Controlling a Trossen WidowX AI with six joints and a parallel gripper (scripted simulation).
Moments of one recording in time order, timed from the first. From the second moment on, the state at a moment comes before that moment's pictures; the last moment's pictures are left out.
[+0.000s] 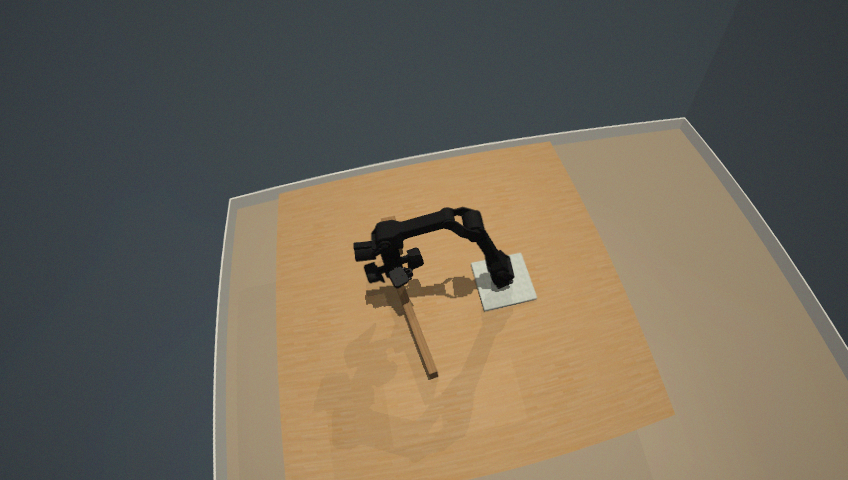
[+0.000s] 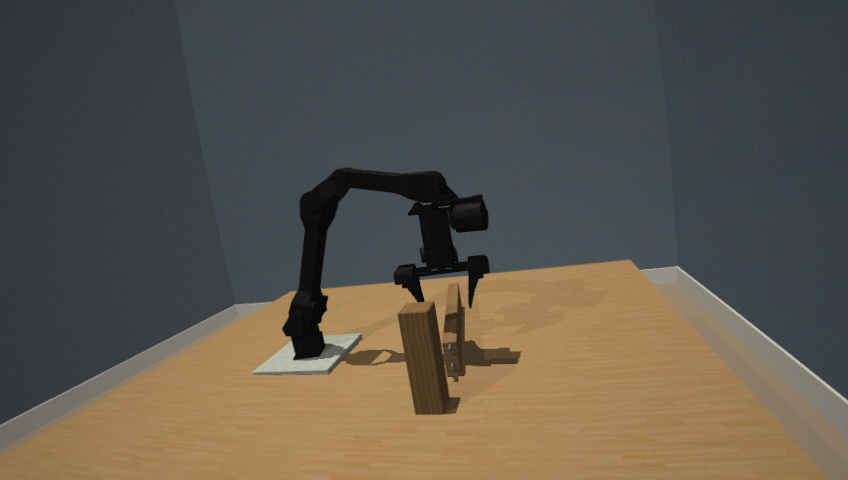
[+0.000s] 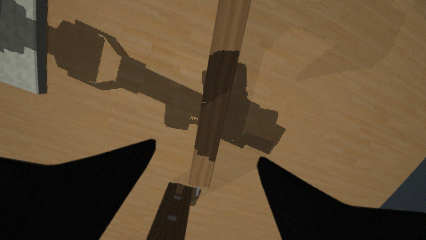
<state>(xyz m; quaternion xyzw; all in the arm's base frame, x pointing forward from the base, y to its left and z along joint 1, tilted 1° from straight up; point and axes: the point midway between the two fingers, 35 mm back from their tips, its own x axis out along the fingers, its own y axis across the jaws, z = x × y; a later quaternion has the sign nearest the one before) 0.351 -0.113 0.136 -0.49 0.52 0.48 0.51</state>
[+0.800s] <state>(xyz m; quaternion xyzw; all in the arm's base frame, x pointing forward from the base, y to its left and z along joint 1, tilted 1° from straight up) 0.353 -0.114 0.099 -0.50 0.52 0.48 0.51</state>
